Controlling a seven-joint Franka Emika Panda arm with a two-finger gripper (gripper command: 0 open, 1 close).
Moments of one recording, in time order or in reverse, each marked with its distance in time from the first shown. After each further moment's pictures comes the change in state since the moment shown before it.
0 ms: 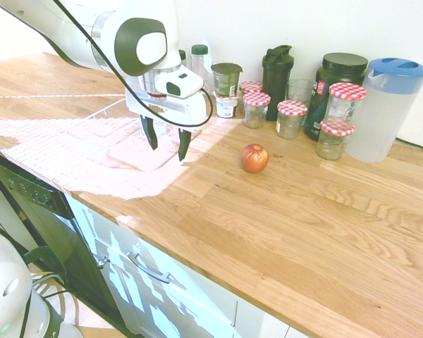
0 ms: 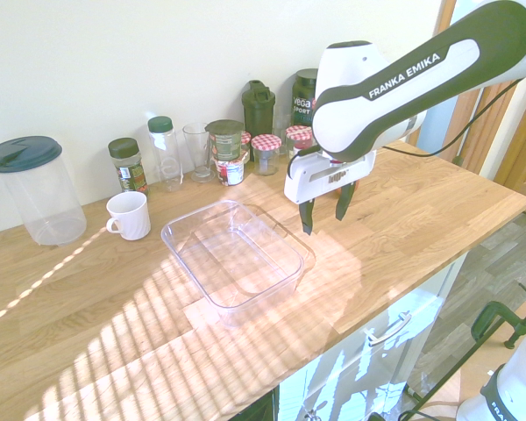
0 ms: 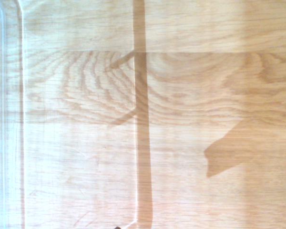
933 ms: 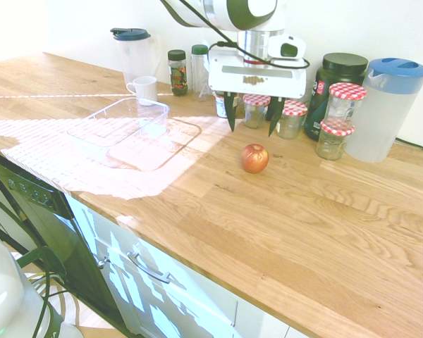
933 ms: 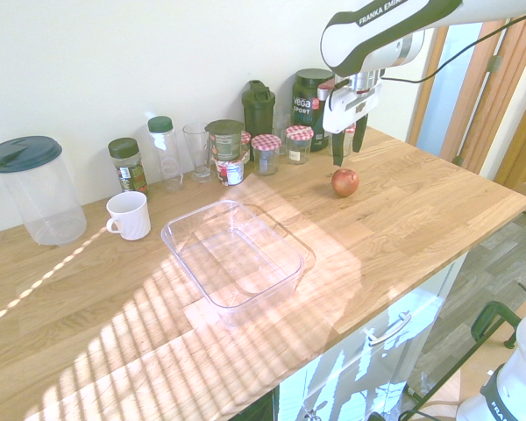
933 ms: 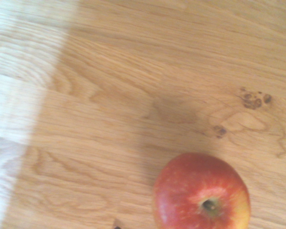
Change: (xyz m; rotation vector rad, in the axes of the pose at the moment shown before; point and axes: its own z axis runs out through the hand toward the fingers) arm 0.204 0.033 -0.056 -0.069 -0.008 -0.261
